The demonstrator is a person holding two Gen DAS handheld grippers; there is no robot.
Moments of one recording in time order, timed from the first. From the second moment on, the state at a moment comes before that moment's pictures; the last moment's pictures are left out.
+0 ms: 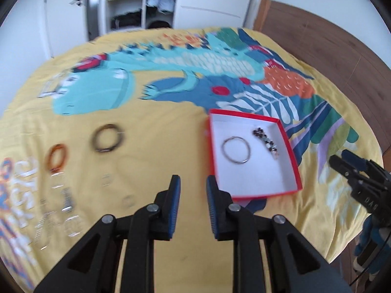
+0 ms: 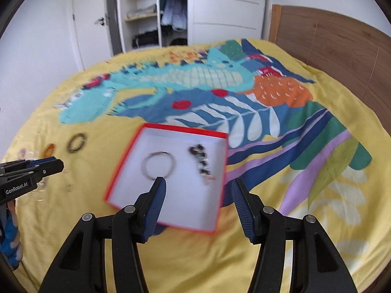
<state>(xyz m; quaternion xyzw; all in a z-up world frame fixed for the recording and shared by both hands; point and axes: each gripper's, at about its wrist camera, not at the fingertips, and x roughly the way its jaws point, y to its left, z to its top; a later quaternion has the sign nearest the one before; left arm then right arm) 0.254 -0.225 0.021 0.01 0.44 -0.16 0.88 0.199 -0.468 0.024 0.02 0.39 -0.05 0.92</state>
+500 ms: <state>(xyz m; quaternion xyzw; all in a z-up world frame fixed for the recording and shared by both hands) 0.119 -0.023 0.117 0.01 0.36 -0.03 0.93 0.085 -0.354 0.112 0.03 0.31 0.03 0.95</state>
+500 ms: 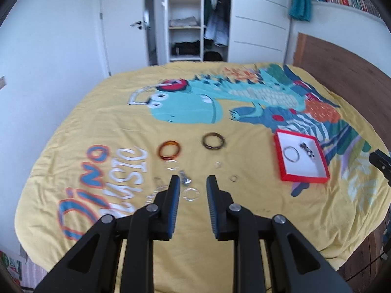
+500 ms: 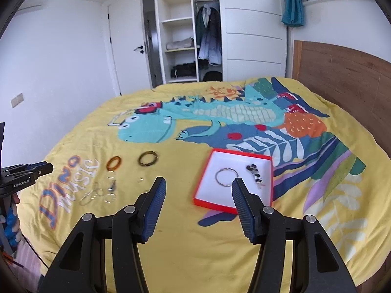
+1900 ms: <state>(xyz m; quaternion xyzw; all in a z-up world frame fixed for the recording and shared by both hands) 0.108 0.085 0.043 -0.07 0.39 0.04 0.92 0.119 -0.258 0.053 0.01 0.35 0.08 0.93</state>
